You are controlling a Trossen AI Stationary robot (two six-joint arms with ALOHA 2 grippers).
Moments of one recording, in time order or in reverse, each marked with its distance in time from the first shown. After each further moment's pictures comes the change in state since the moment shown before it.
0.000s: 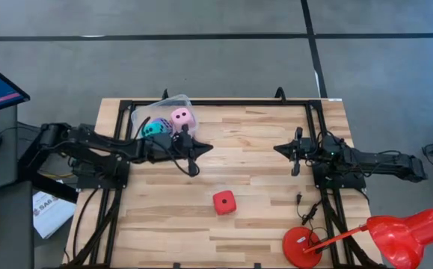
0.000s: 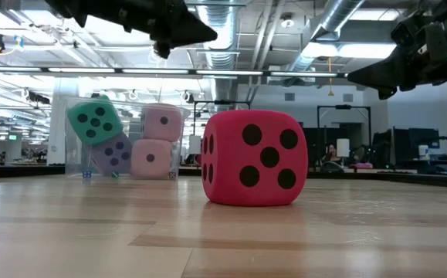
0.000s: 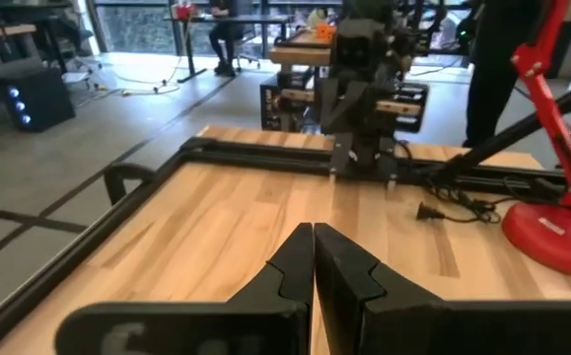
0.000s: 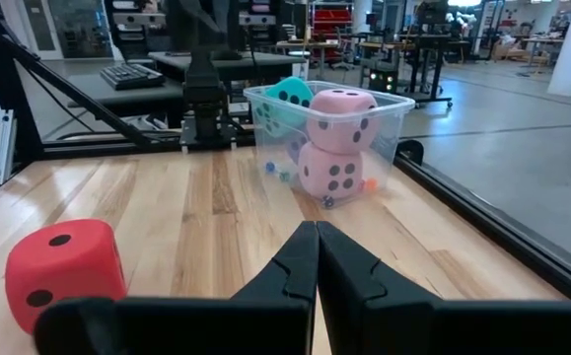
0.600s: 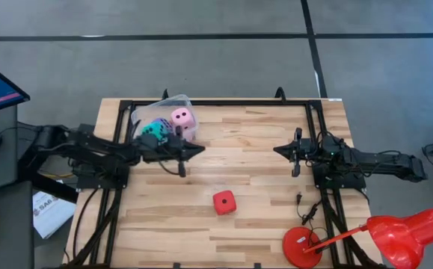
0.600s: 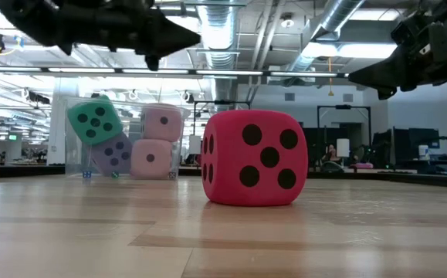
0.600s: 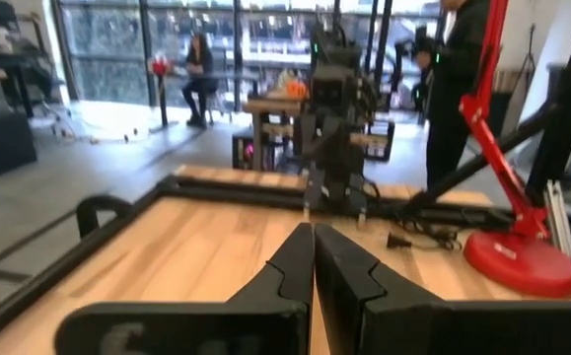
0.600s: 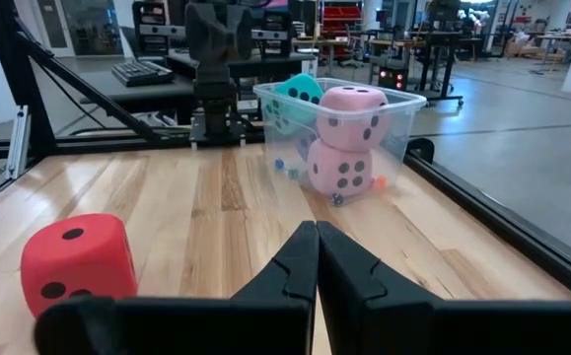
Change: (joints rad) left arm 0.051 -0.064 -0.248 0.363 0.134 -0.007; right arm 0.000 0.000 -0.001 -0.007 -0.026 0.000
